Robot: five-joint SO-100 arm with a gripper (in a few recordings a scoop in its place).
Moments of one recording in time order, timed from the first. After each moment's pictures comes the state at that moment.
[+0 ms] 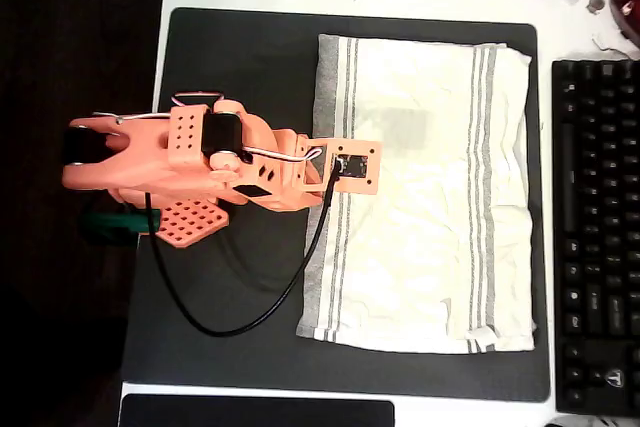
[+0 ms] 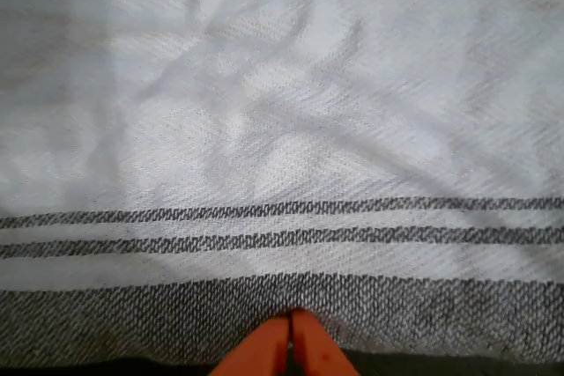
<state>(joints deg) -0.2 191.2 179.6 77.9 -83.8</state>
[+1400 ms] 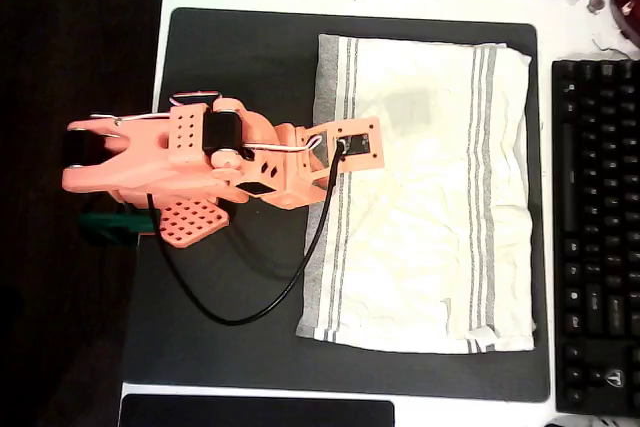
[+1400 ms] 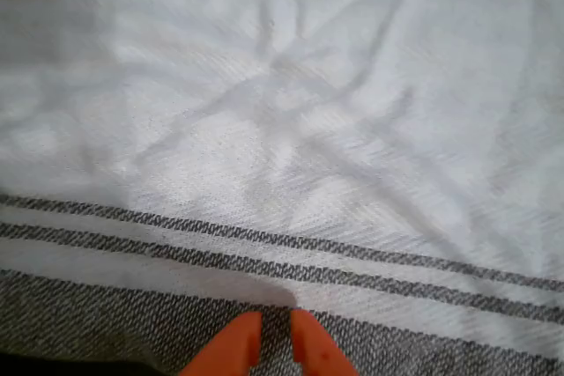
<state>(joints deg) -2.1 188.1 177.8 72.5 -94.9</state>
